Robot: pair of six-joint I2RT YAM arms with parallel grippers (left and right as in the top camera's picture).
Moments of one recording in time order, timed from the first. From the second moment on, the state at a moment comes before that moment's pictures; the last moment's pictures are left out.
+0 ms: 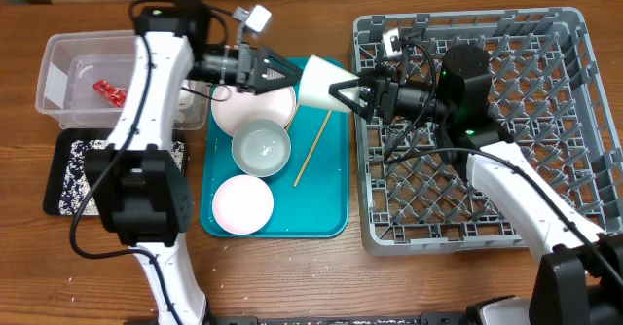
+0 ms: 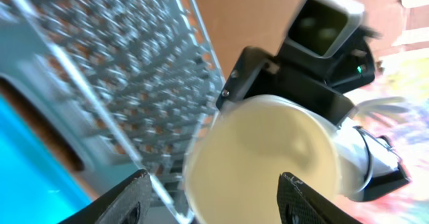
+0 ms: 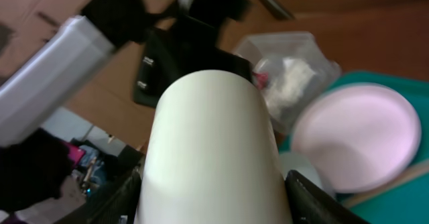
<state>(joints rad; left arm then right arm) -0.02 2.13 1.98 -1.46 1.35 0.40 0.25 1.56 1.01 0.31 -0.99 0.63</state>
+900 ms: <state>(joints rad) 0.29 2.13 2.00 -1.11 0.45 0.00 0.48 1.25 1.19 -1.24 -0.08 0.67</state>
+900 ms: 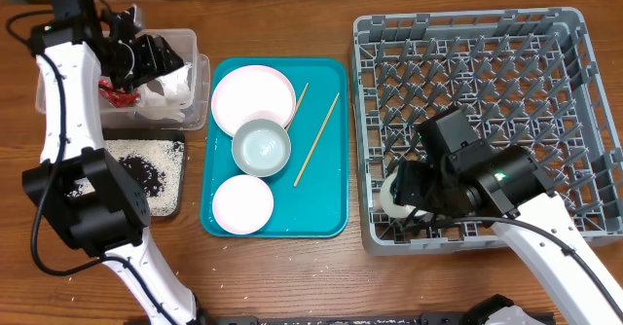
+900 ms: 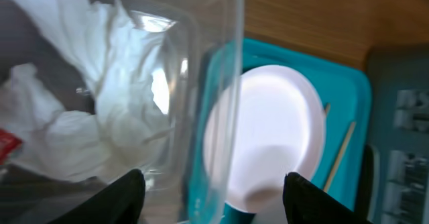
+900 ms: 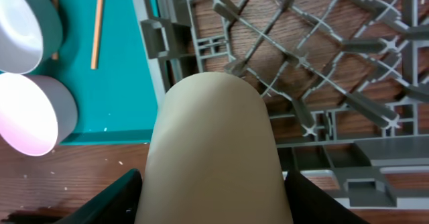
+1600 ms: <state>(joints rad) 0.28 2.13 2.00 -1.12 0.29 0.00 0.52 1.48 1.31 -1.11 -0.06 0.64</state>
